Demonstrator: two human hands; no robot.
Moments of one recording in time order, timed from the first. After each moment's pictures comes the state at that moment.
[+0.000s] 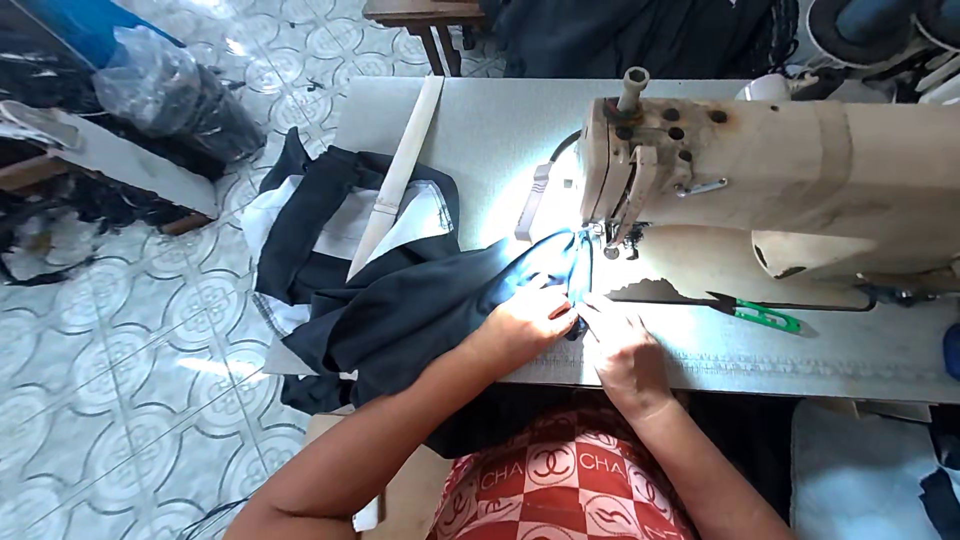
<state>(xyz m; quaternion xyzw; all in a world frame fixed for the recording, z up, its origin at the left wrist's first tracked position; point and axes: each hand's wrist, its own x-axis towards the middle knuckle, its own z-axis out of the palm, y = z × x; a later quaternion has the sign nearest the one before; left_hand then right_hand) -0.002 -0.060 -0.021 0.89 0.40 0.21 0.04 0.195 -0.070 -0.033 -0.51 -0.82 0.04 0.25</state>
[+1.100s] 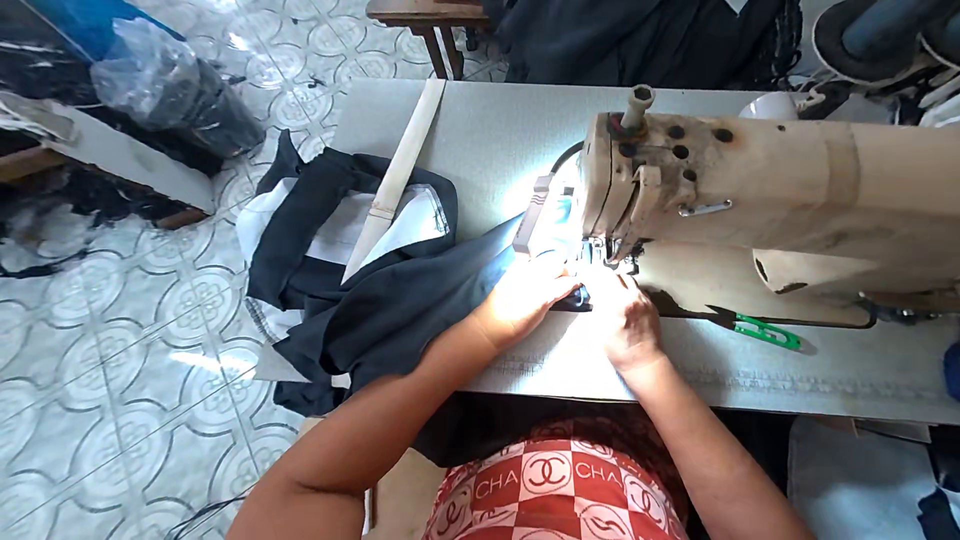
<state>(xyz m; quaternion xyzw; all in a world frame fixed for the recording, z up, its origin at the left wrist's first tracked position) -0.004 -0.009 -0.018 0.87 0.44 0.22 0.07 0.186 -0.010 -0.029 -0.50 -0.82 0.06 0.29</state>
